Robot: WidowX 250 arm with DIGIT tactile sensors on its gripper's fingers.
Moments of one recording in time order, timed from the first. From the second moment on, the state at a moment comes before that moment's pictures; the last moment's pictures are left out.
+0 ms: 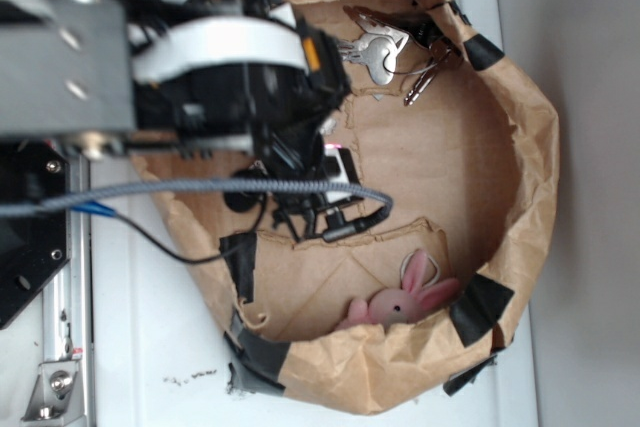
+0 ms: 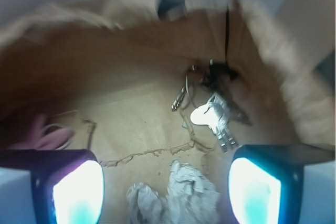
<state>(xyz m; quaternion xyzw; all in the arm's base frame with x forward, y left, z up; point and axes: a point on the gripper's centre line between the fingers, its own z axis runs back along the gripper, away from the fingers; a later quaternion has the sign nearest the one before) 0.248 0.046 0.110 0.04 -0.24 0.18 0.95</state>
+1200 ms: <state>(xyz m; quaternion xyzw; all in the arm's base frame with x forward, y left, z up) 0.294 0.091 0.058 0.11 -0.25 0.21 0.94</state>
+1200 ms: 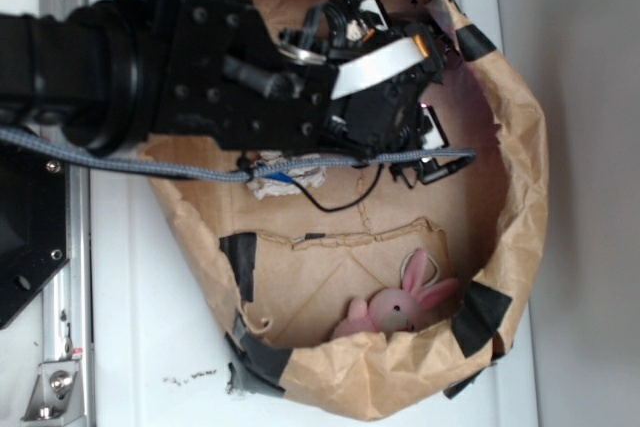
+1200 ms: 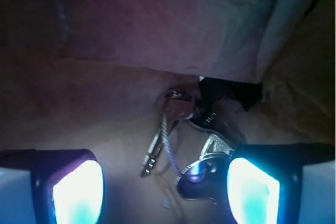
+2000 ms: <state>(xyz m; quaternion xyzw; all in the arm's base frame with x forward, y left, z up) 0.288 0.094 0.060 0.12 -0.27 0.17 0.94</state>
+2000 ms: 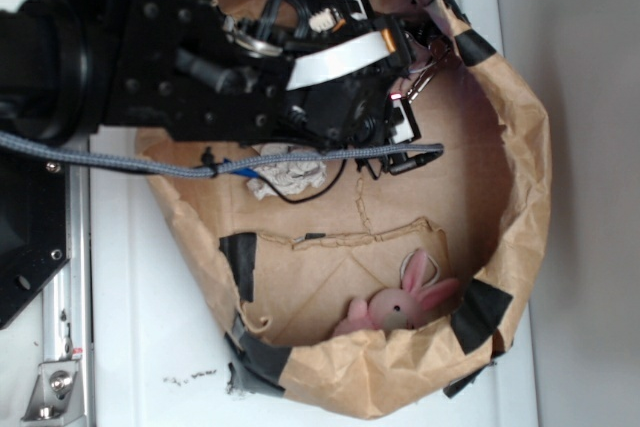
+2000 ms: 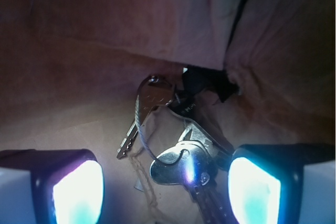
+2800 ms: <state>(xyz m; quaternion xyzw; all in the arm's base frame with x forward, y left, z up) 0.305 0.088 0.032 0.12 -0.27 0.17 0.94</state>
